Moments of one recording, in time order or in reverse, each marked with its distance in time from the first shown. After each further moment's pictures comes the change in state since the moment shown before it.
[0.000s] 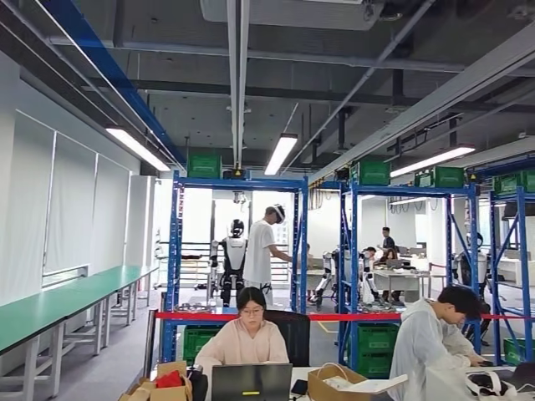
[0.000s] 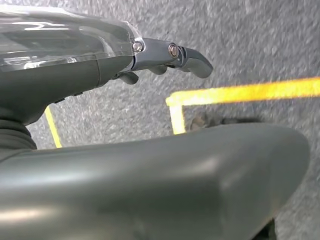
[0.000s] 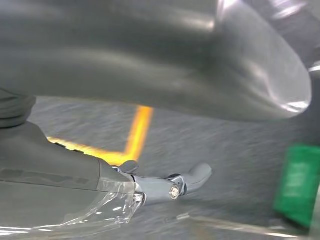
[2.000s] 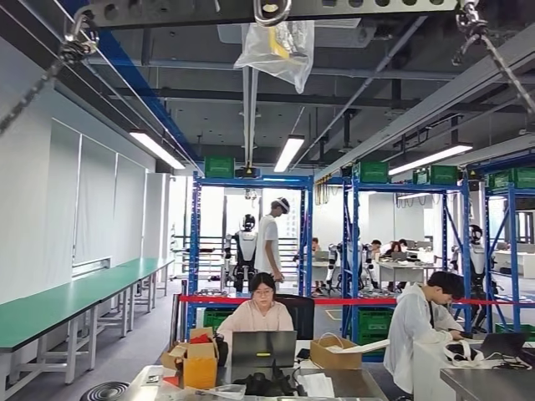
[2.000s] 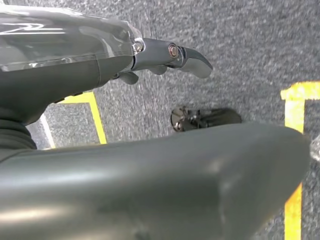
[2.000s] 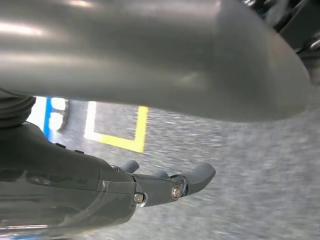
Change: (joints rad) left arm -0.010 -0.012 0.004 0.001 0.000 -0.024 0.019; right arm -0.030 -0.047 -0.221 0.531 0.139 -0.057 0.554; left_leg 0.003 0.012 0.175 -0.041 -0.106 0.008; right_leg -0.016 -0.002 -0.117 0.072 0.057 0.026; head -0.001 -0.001
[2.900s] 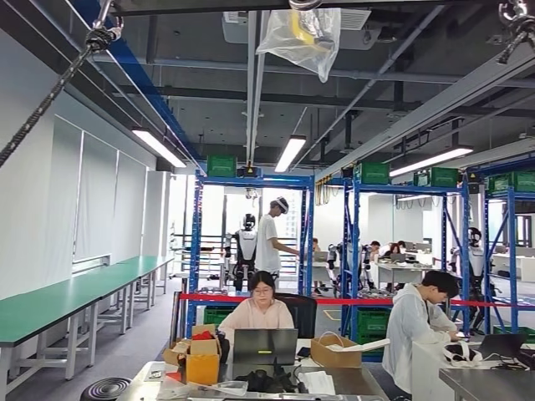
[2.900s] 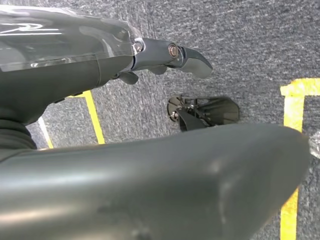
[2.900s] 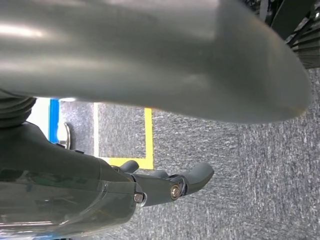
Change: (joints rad) left arm -0.002 -0.010 0.034 -0.009 0.000 -0.012 -0.012; right arm 0.001 -0.034 -0.134 -0.002 -0.042 0.017 0.004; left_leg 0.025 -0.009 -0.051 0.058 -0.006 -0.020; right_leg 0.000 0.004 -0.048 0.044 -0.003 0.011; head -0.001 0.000
